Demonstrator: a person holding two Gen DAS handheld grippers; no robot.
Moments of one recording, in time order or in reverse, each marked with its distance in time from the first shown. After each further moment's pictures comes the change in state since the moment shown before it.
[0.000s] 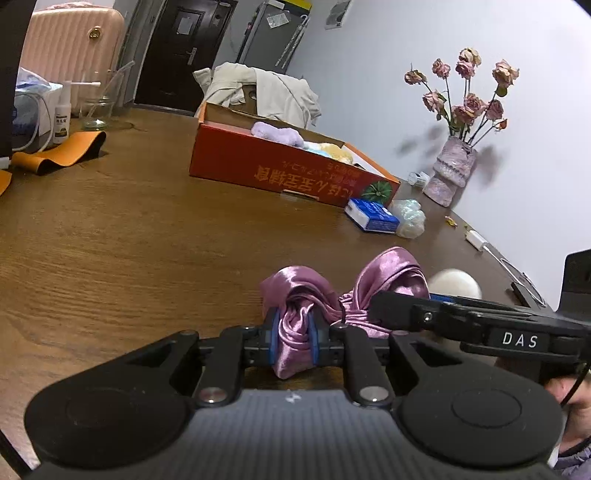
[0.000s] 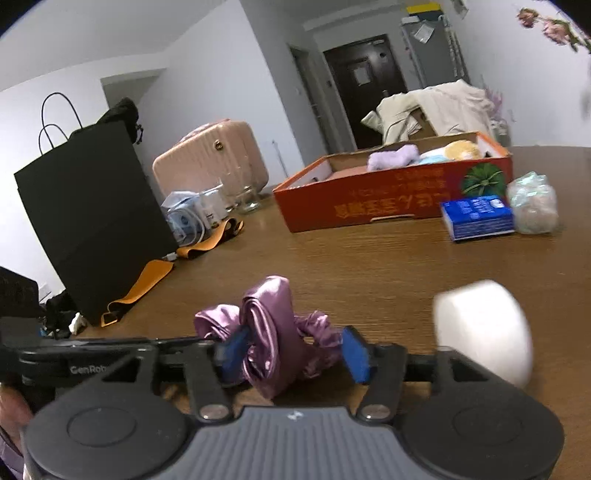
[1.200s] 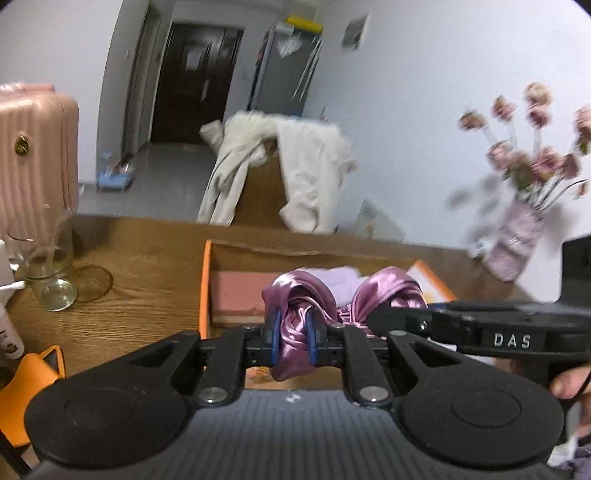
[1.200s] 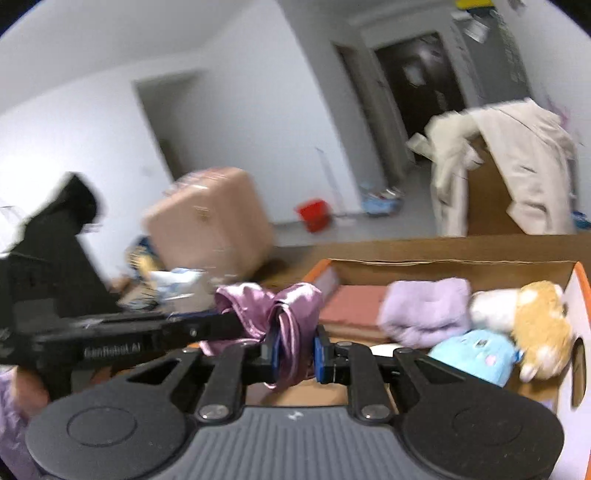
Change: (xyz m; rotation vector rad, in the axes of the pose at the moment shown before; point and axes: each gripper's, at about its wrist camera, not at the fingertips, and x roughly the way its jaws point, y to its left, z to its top) left arm 0.160 0.031 0.241 0.073 -0.055 0.122; right arm 0.181 -0.093 0.243 -0.019 0.074 0.128
